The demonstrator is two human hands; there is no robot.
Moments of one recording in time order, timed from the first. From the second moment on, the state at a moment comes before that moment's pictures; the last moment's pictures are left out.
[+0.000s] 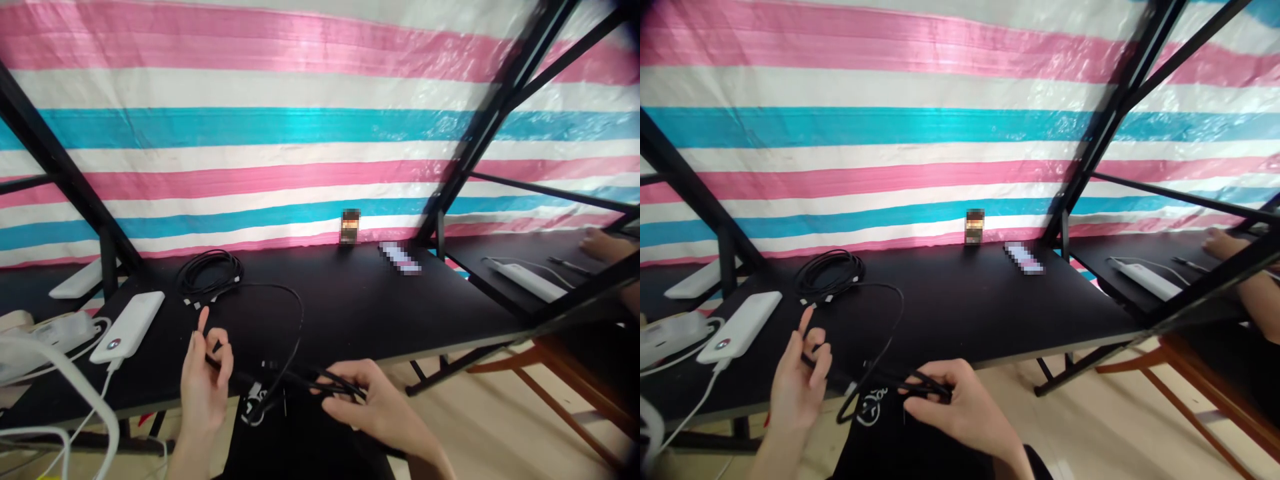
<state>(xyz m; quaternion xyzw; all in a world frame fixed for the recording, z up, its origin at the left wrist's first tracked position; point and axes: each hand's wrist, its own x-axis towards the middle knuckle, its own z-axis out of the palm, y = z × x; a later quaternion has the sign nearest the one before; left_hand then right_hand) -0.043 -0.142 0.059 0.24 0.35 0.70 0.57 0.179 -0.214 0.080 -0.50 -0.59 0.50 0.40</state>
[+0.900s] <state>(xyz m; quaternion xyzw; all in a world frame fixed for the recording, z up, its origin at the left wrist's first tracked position) 0.001 -0.108 0.063 0.59 0.45 0.53 0.40 0.219 -0.151 0.092 -0.49 -0.57 0.28 0.61</state>
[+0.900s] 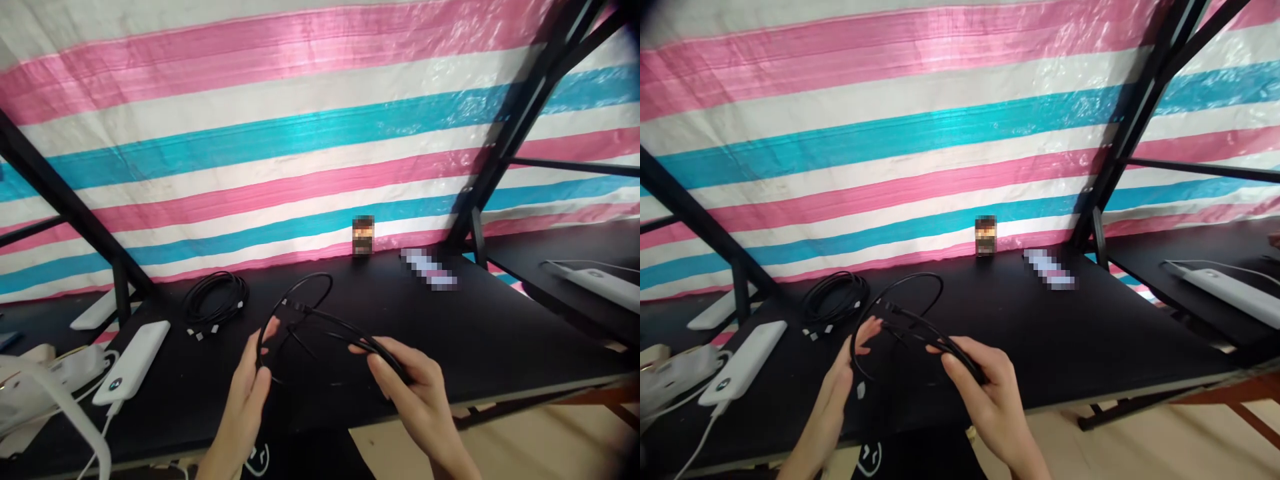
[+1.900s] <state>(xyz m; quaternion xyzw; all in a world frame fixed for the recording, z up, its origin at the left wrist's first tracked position) -0.079 -0.104 0.064 0.28 0.32 0.71 0.56 0.280 -0.147 0.059 -0.43 -0.33 0.22 0.81</state>
